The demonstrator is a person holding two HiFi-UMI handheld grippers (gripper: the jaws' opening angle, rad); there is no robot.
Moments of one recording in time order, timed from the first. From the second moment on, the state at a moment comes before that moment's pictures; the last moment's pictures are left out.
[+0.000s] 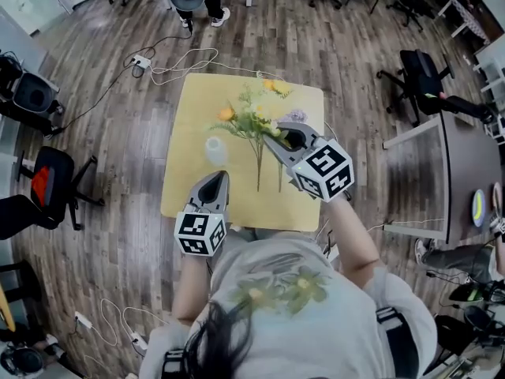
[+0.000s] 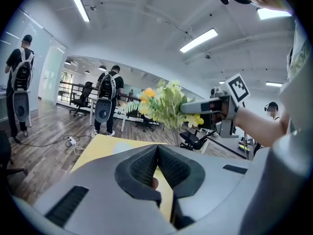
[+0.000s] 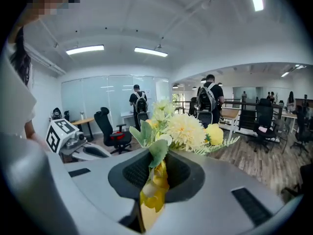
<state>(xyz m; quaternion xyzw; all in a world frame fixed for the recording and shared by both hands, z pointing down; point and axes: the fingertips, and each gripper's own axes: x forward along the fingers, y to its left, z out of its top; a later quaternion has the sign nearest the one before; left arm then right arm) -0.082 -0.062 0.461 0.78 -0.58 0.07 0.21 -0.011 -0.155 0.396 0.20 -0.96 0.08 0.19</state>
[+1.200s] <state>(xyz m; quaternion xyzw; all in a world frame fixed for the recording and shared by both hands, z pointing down) -0.080 -0.086 0.528 0.76 -0.57 0.13 0.28 -0.022 -0.157 0.694 0.14 -0.87 0.28 0.37</state>
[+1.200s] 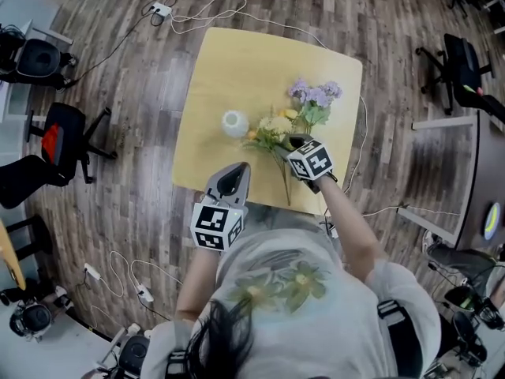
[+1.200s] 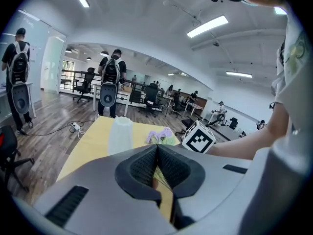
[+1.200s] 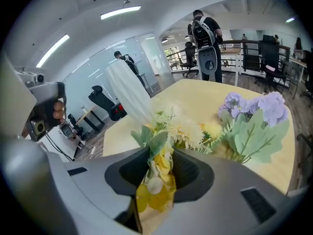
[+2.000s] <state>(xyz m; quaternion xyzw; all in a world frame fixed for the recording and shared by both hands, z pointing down) -0.054 -0.132 0.545 0.80 -0.52 0.13 0.29 0.068 -0.245 0.644 0.34 -0.84 0.37 0.23</state>
